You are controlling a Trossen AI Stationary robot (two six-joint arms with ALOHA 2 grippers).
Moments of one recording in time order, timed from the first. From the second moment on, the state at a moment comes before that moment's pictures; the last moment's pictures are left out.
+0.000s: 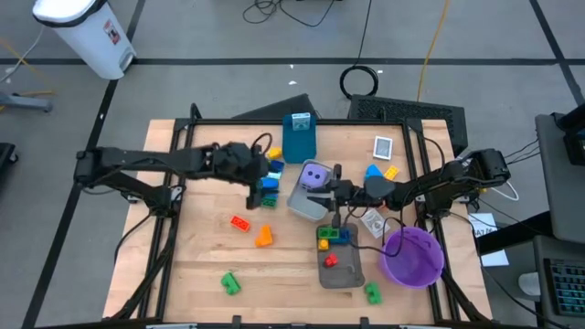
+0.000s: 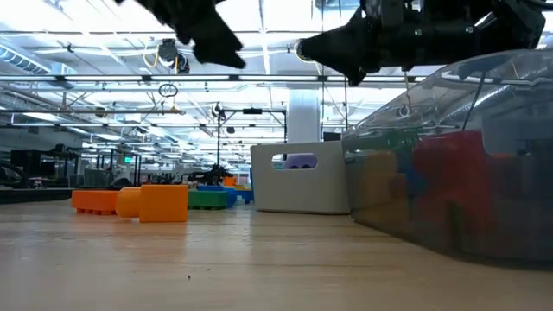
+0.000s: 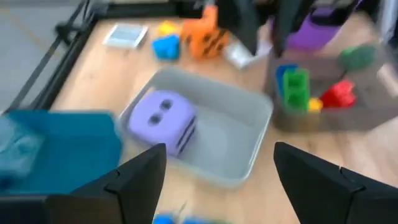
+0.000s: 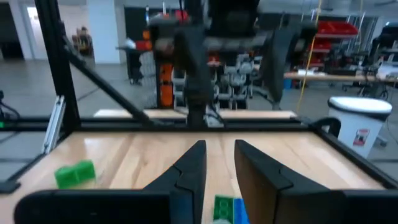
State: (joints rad) left arm 0.08 1.29 0.98 -0.24 0.06 0.07; right arm 0.08 1.46 0.53 1.00 0.13 -0.02
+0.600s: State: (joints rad) left arm -0.03 1.29 0.67 0.41 0.10 0.08; right arm 0.08 1.46 0.53 1.31 0.13 -0.13
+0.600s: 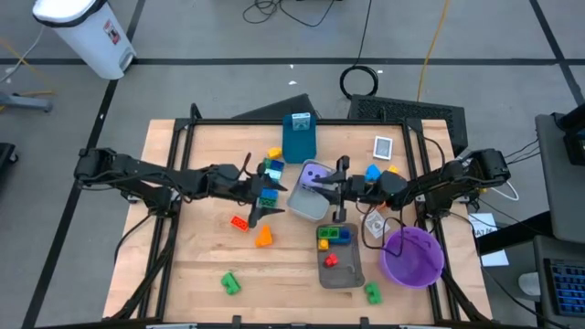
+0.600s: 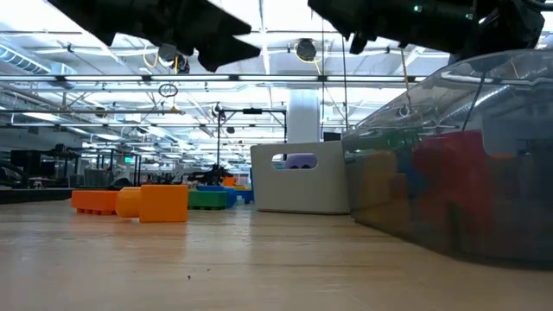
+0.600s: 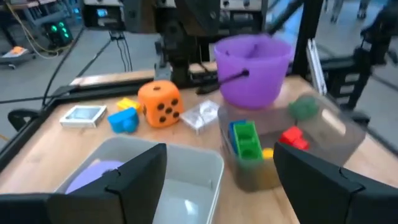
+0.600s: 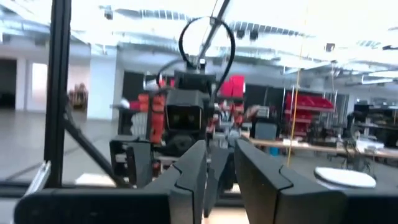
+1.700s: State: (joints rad) left arm 0.28 1.29 0.67 -0.16 -0.24 -0.16; right arm -0.03 1.46 0.72 0.76 0.07 0.02
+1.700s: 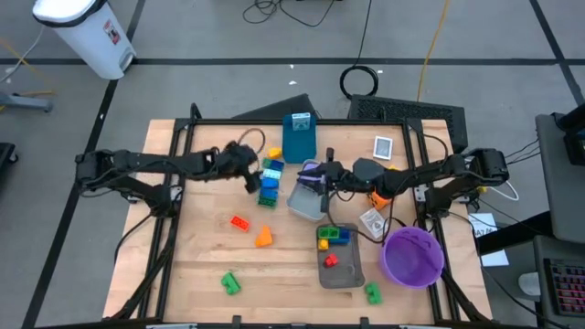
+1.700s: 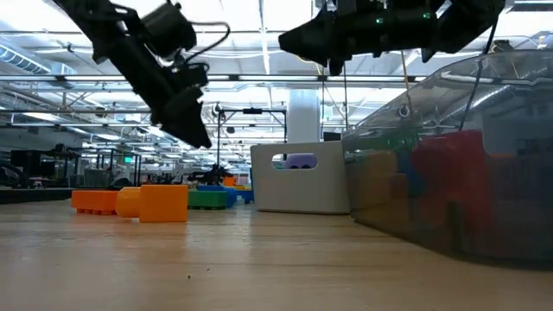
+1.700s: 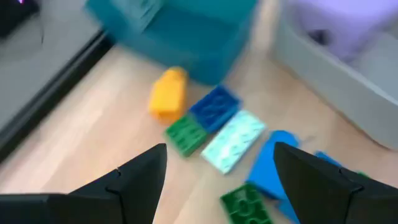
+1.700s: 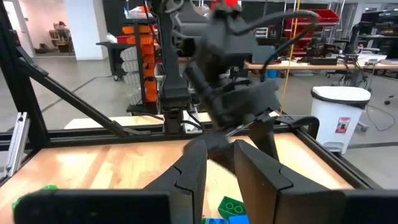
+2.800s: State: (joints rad) left arm 0.20 1.51 0.57 -0.05 -0.29 -0.40; right arm -0.05 1.46 0.72 0.73 0.08 0.02
